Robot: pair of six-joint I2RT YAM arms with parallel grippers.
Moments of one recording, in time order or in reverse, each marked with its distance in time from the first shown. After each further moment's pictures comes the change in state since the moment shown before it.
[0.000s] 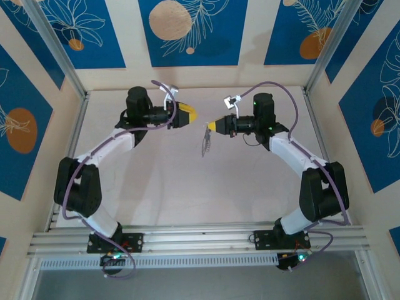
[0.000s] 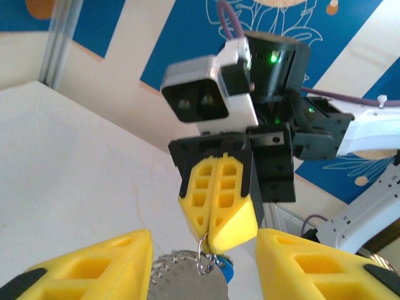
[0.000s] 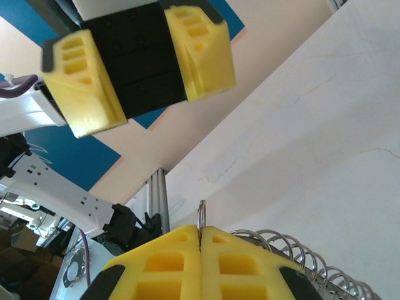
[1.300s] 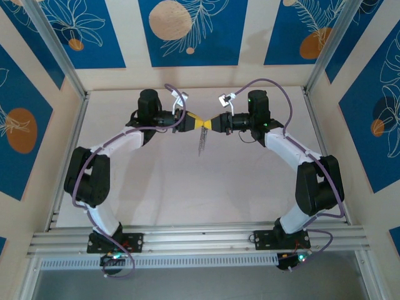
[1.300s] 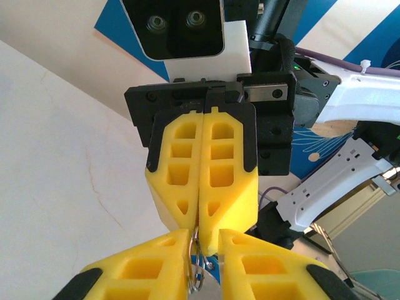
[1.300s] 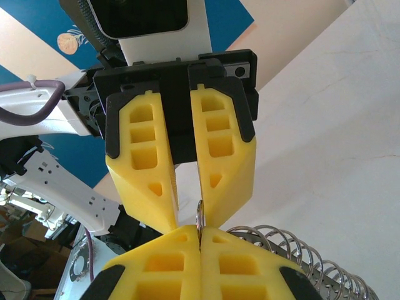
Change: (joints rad) left arm -0.049 0.114 0.020 0.042 0.128 -0.078; right arm 0.031 0.065 0.061 -0.003 -0.012 0.000
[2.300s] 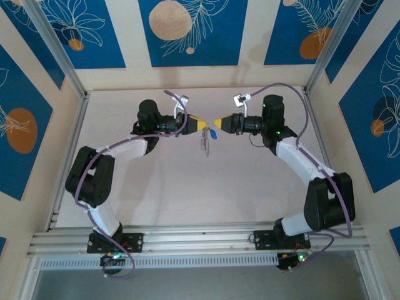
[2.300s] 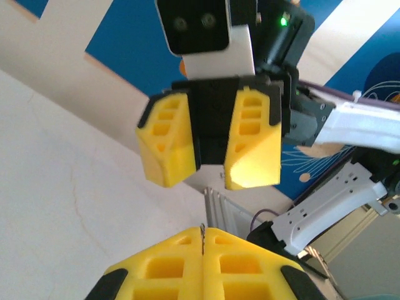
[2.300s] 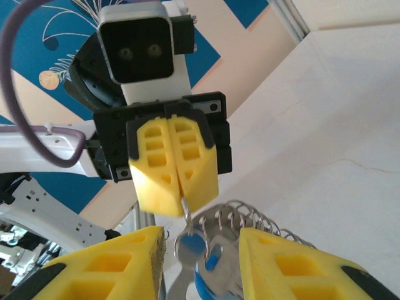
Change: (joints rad) left arm -0.034 0.011 -0.143 0.494 -0.073 -0.319; right arm -0.075 -0.194 -0.152 0.063 0.106 0.087
